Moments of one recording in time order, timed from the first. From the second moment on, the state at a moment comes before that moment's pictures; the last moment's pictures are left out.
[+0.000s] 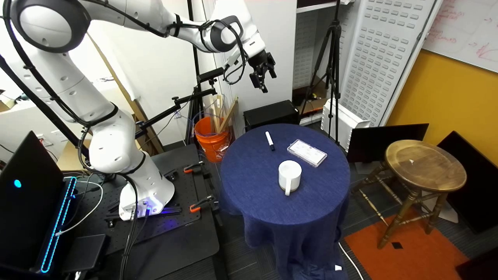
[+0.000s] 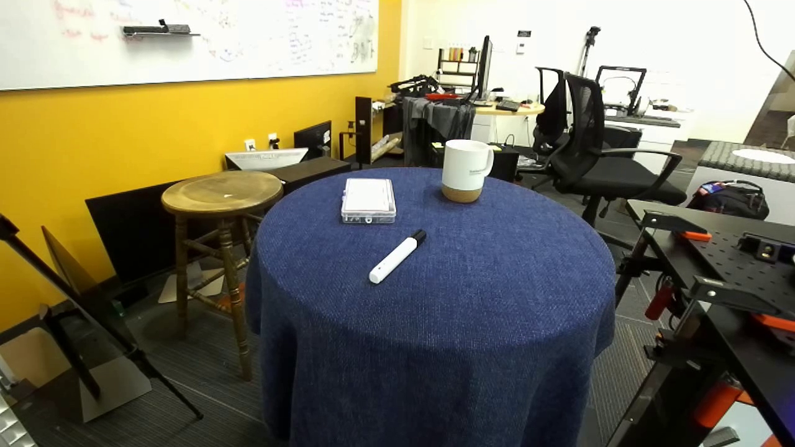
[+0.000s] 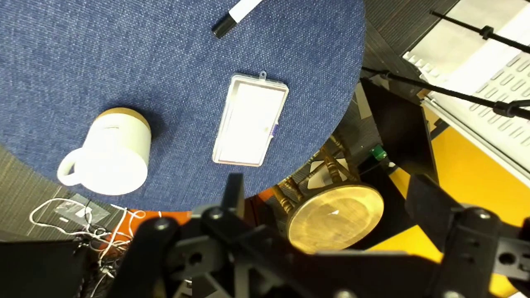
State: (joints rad) arm 0.01 -0.12 0.18 -2.22 -0.22 2.45 1.20
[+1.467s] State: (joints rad) arm 0.12 0.20 0.08 -2.20 -0.07 2.65 1.54
